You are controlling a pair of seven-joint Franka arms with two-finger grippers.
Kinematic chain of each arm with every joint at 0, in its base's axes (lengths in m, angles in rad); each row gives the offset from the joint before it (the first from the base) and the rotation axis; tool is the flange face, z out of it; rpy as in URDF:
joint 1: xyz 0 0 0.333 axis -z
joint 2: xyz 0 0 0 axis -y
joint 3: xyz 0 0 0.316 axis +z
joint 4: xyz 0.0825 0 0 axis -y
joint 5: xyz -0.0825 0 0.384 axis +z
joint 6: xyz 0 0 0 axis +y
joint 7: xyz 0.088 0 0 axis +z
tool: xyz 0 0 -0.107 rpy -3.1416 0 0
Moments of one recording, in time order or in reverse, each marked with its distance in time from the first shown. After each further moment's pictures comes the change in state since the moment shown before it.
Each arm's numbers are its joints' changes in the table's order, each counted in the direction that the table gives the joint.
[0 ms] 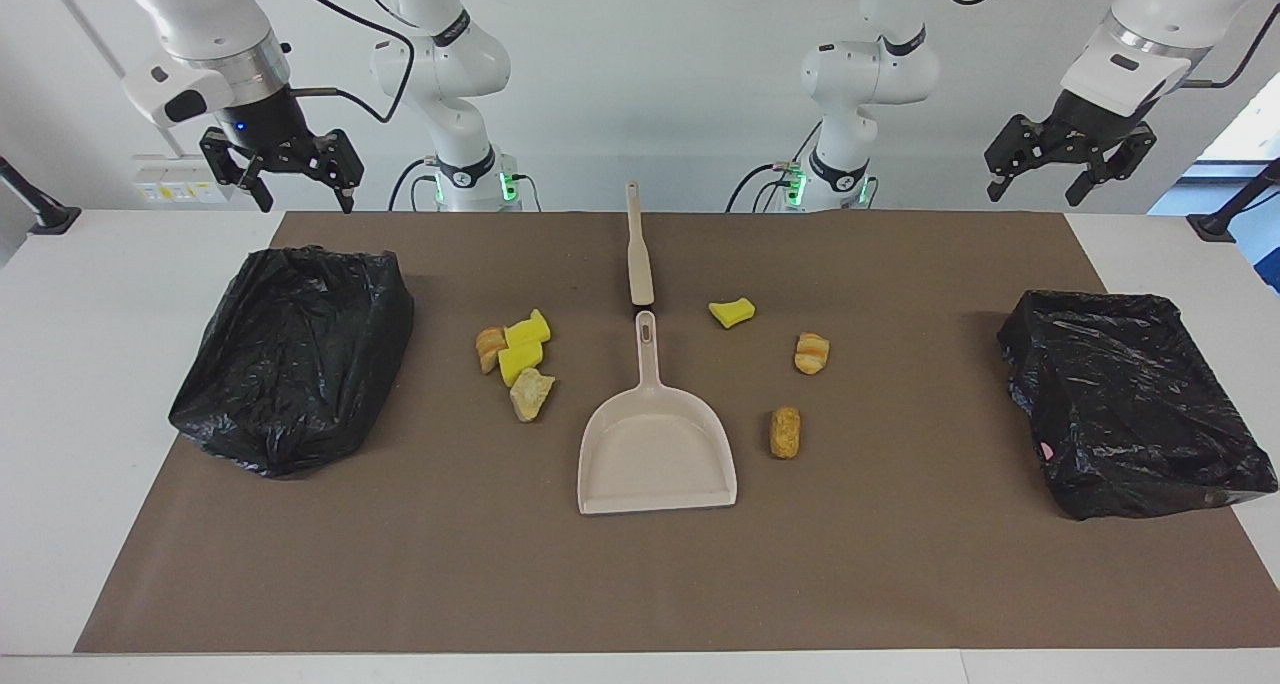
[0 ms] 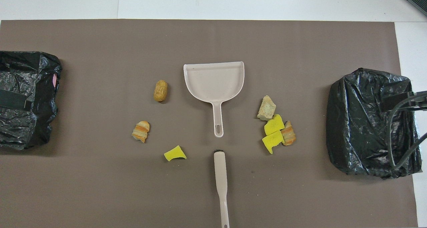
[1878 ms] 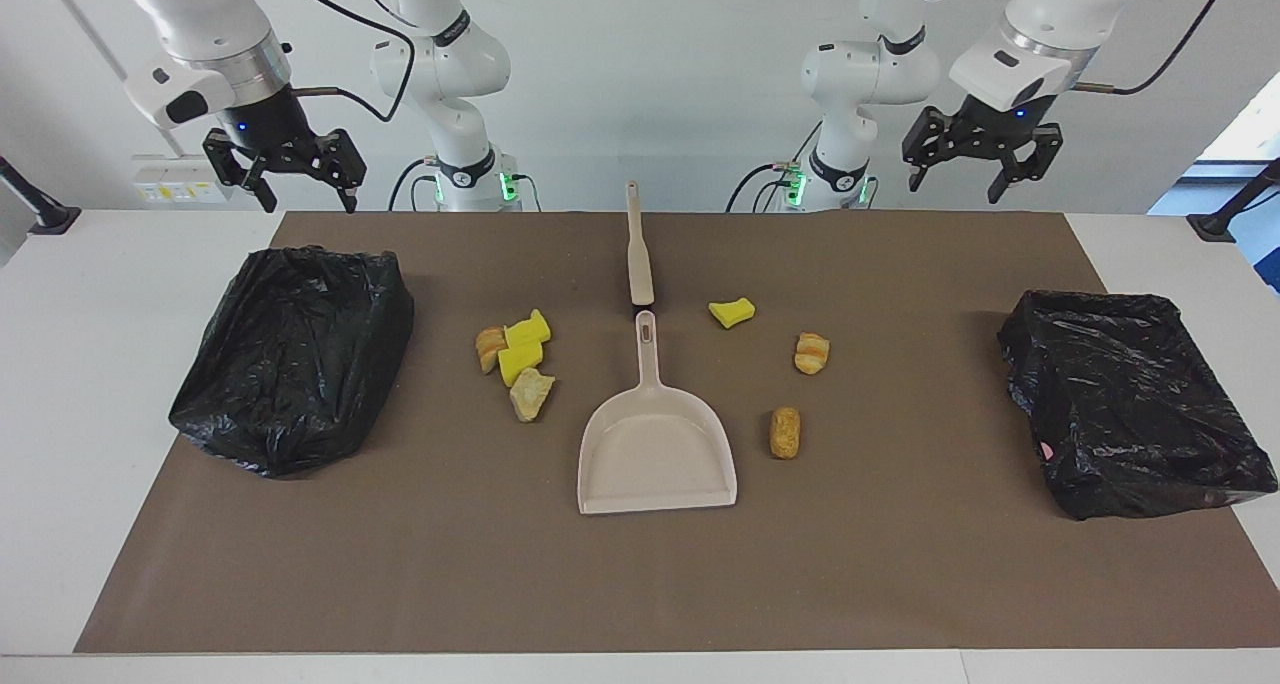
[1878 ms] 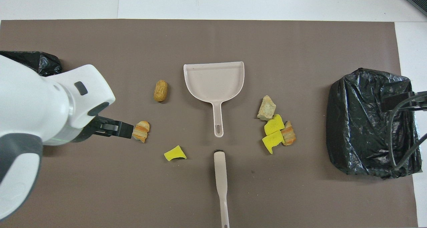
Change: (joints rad) left arm 0.022 0.069 -0.361 -0.201 -0.008 -0.109 0.264; right arm 0.000 0.000 -0.004 0.000 0.001 0.001 0.000
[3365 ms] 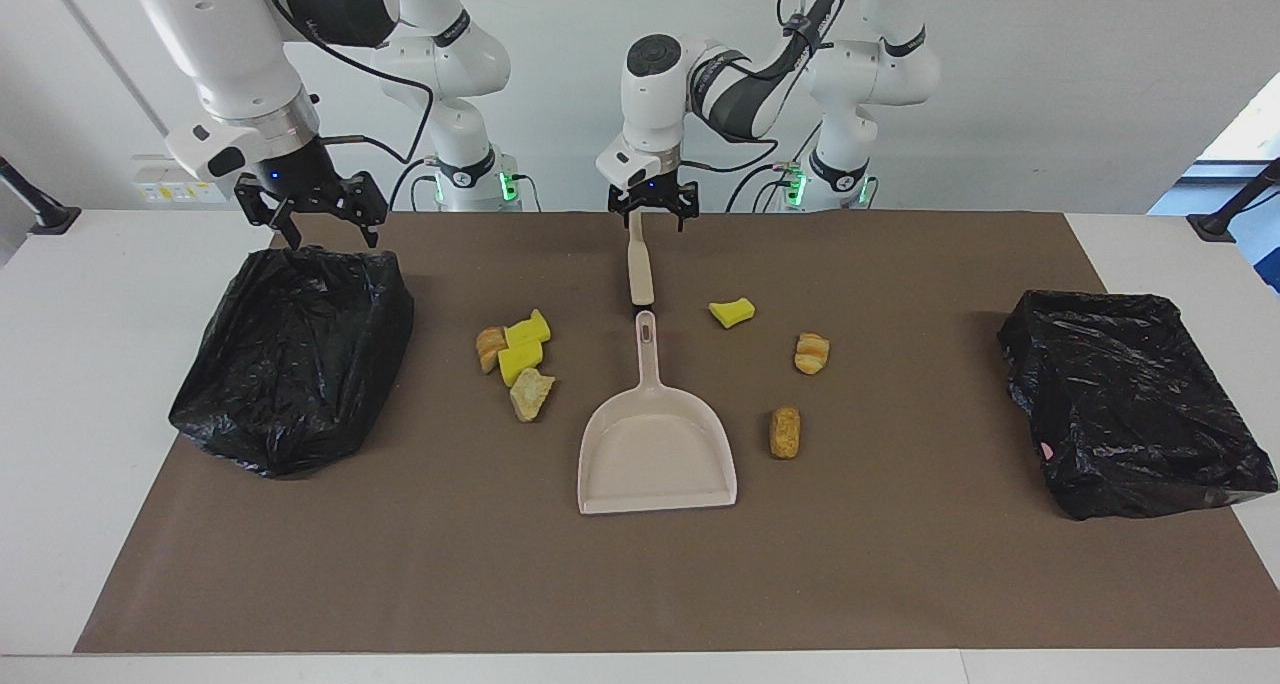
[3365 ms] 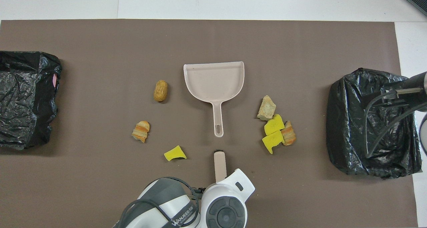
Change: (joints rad) left arm 0.063 -0.084 -0.527 -0.520 -0.044 -0.592 0.621; right arm -0.019 -0.042 0.006 -0.084 0.001 -0.119 0.000
